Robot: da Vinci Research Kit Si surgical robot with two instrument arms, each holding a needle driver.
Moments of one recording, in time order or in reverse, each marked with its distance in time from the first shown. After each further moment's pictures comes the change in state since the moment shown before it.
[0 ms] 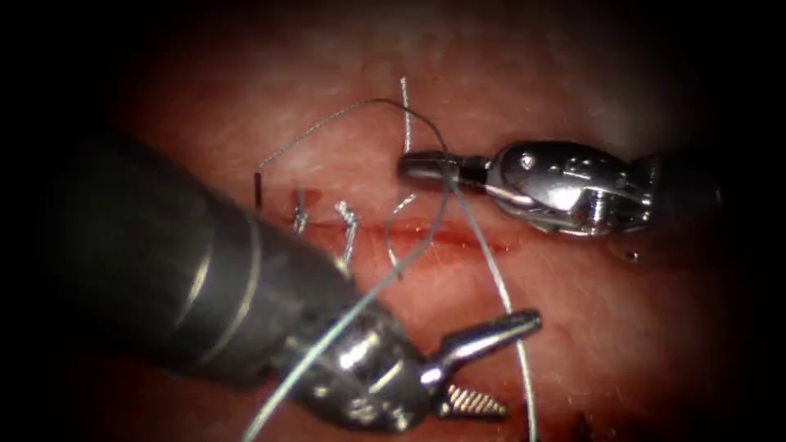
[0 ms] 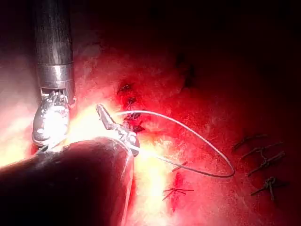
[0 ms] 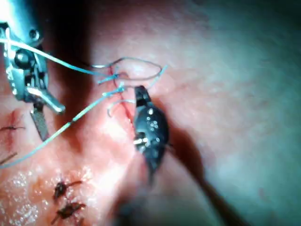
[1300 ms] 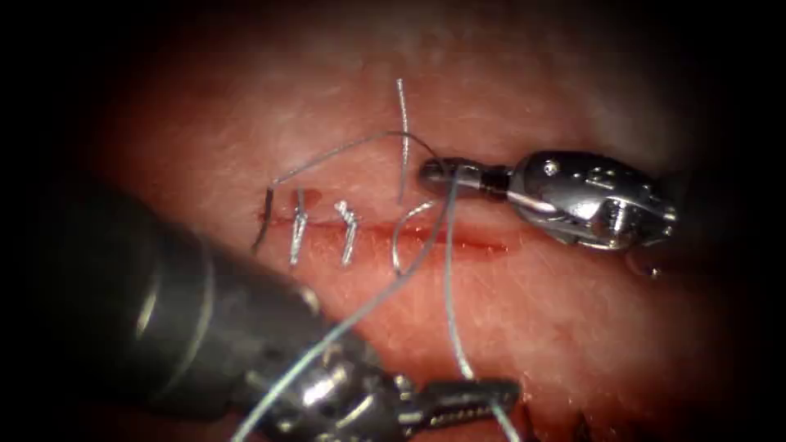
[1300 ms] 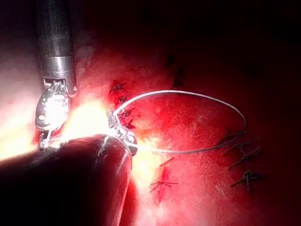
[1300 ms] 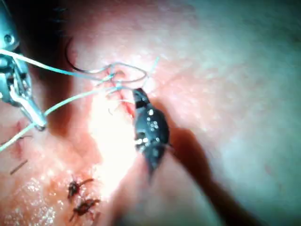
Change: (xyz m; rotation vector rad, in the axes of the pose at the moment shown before) right arm -0.001 -0.002 -0.003 -0.027 -0.002 0.075; left arm 0.003 -0.002 -0.004 -0.027 0.042 0.022
